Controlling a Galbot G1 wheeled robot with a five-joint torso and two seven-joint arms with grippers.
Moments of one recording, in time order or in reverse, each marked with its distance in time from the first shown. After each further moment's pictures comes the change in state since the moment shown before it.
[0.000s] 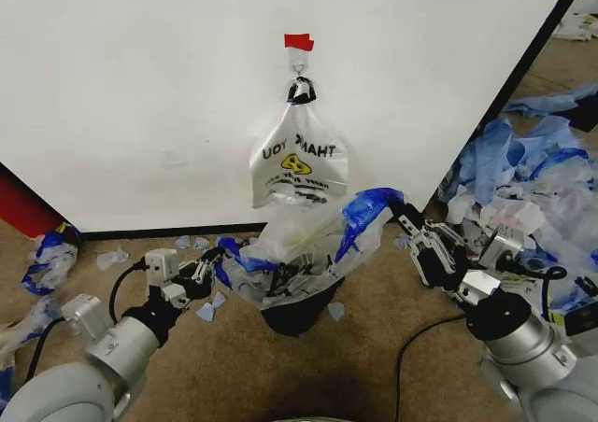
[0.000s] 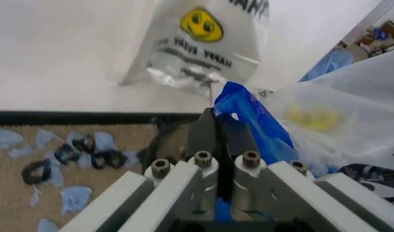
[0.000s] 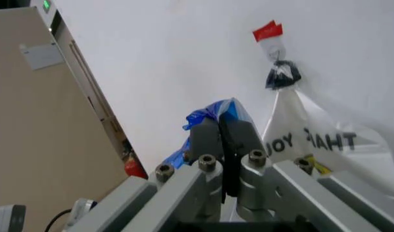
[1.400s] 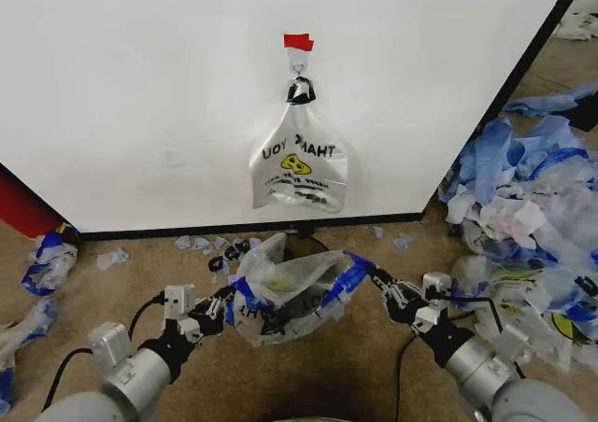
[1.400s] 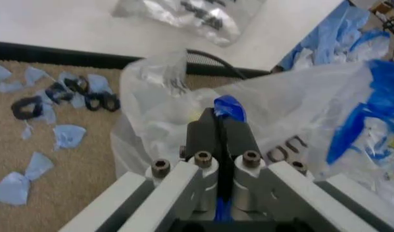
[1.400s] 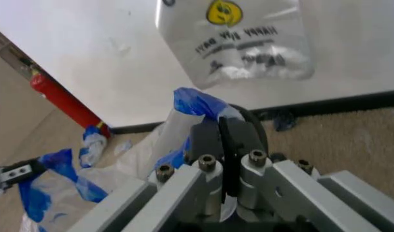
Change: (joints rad) left arm 0.034 -0.116 0.188 0.000 0.174 0.061 -0.015; right arm 0.002 -0.043 -0.272 -0.121 -0.114 -0.144 0.301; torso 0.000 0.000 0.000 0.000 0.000
